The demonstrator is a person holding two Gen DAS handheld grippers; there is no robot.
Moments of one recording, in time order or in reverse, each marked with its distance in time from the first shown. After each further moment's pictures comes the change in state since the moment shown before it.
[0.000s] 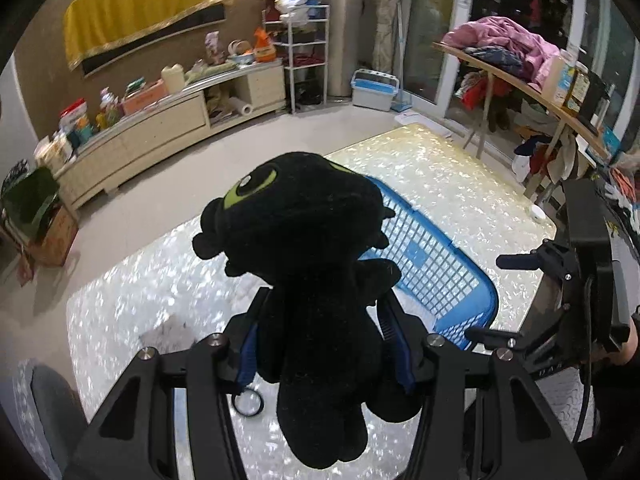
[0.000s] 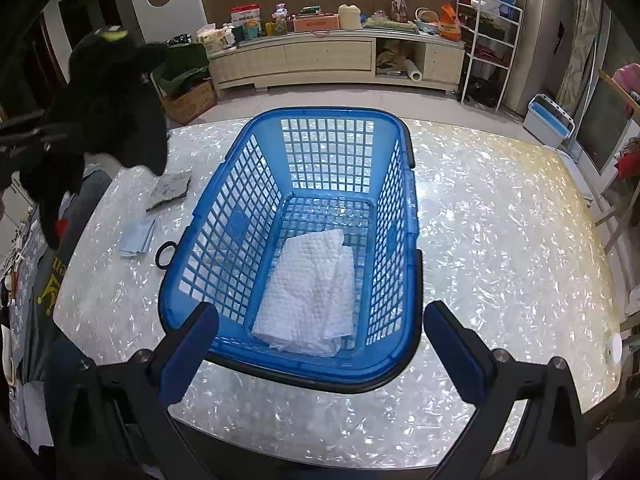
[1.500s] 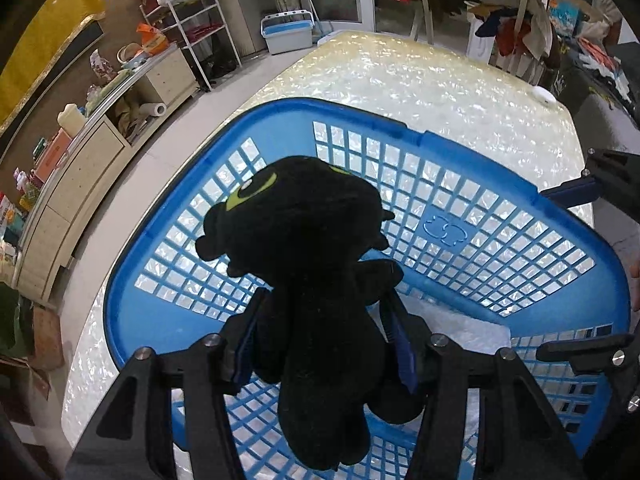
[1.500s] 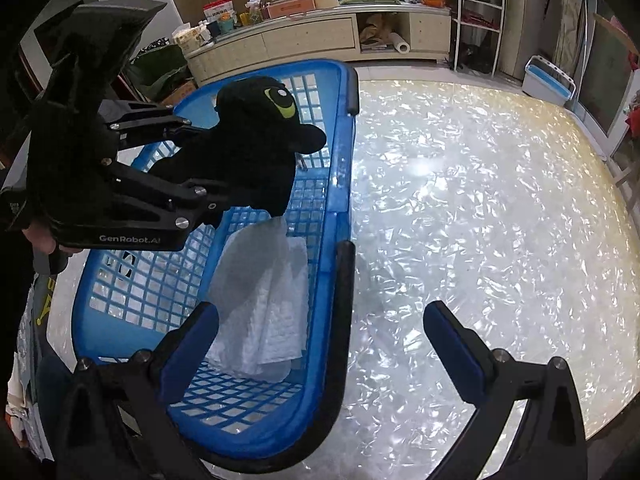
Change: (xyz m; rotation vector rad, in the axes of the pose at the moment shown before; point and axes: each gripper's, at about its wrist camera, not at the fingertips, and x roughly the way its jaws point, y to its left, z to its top) left arm 0.204 -0.052 0.032 0.402 0.184 -0.077; right arm 0.068 -0.062 0.007 0.091 0.061 0.051
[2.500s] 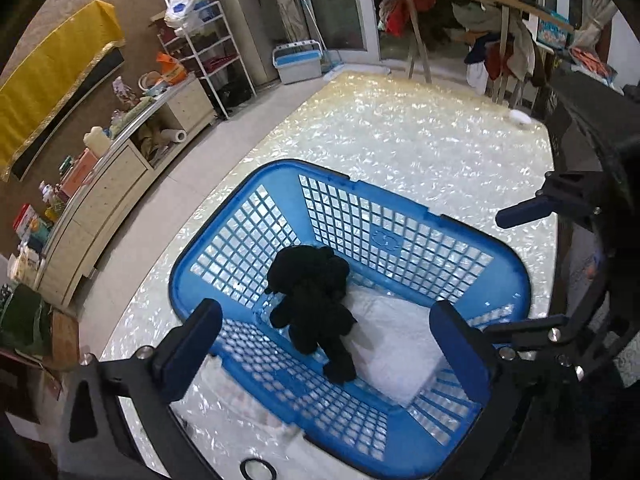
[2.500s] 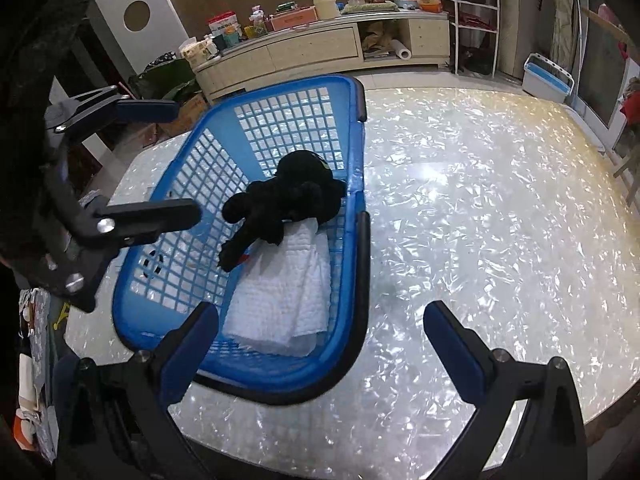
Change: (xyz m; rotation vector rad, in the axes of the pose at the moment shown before) left arm -0.091 -0.036 -0.007 0.015 -0.084 0.067; right arm -0.036 0.008 -0.021 0.025 -0.044 0.041
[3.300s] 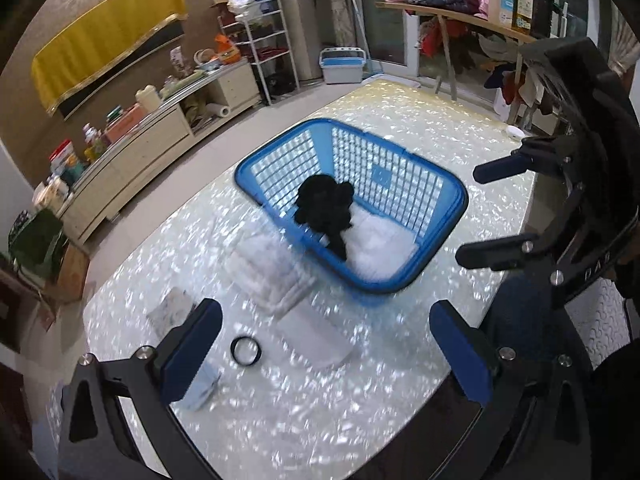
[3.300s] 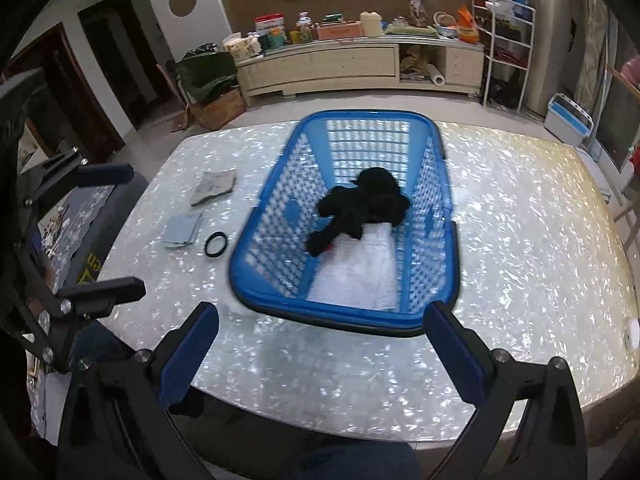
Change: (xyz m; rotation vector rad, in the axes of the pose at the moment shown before) left arm -0.122 -0.021 -0.111 -0.190 -0.030 0.064; right arm -0.049 0.077 -0.016 -0.132 -0.029 0.026
